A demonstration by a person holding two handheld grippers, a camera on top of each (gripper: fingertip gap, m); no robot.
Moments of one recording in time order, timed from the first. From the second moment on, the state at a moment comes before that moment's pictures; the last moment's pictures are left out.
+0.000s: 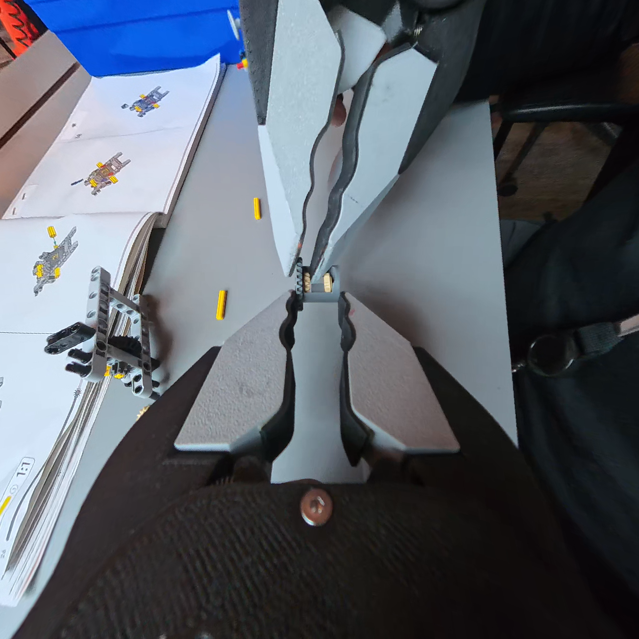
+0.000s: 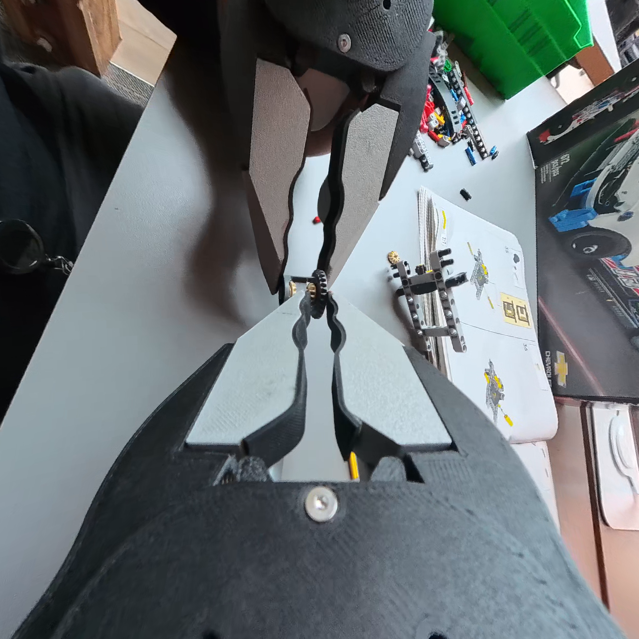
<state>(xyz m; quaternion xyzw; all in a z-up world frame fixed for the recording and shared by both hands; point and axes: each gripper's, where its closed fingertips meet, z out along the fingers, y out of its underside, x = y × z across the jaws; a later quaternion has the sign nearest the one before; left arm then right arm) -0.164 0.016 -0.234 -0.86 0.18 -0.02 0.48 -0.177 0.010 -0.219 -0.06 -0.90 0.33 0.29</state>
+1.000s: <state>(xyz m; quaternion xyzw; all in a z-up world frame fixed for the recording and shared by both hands) -0.170 0.016 -0.238 -0.87 0.10 -0.09 0.47 -0.185 0.012 -0.225 -0.14 -0.88 0.39 0.23</state>
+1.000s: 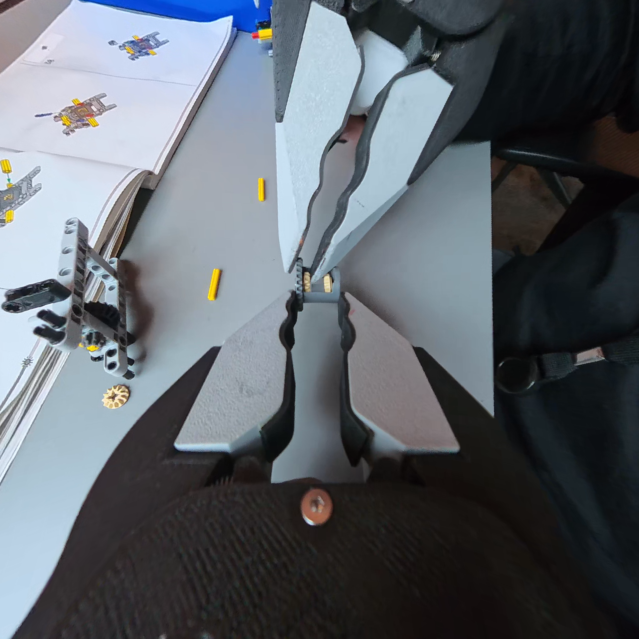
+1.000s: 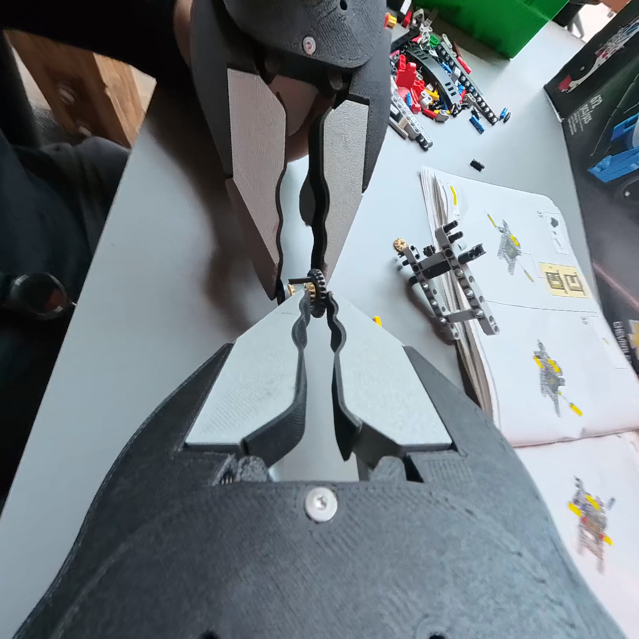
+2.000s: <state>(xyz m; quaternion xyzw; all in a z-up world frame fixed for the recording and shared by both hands) -0.167 0.012 -0.247 -0.89 0.08 -0.12 0.44 -0.184 0.009 -0.233 -0.12 -0.89 0.36 0.25</state>
